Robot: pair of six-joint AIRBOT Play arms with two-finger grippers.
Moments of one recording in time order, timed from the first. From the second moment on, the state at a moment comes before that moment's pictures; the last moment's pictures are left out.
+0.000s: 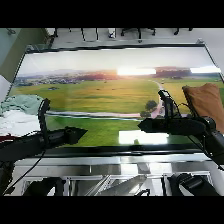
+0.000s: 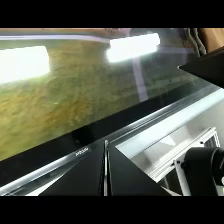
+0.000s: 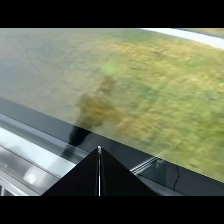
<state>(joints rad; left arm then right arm) -0.27 -0.56 0.67 -2.30 1.05 1.63 0.33 -0.83 0.75 2.14 -0.99 -1.53</state>
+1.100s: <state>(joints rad) 0.18 -1.78 1.57 -1.38 1.03 1.71 0.33 -0.83 0.75 2.14 -0.99 -1.53</state>
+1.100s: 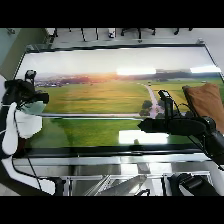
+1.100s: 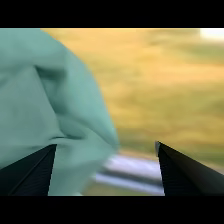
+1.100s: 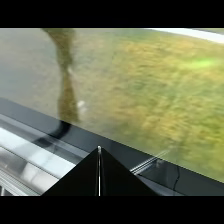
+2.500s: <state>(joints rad) -0.35 -1.59 1.94 -1.90 1.38 1.61 0.33 -0.83 0.75 2.14 -0.99 -1.53</state>
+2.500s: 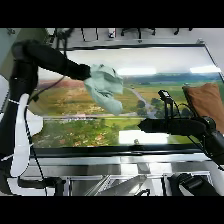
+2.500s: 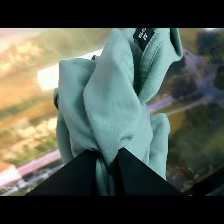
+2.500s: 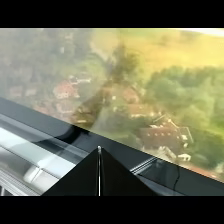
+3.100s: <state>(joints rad) -0.45 -1.57 1.82 -1.94 1.55 1.44 0.04 -0.86 0.88 2.20 -1.13 -1.59</state>
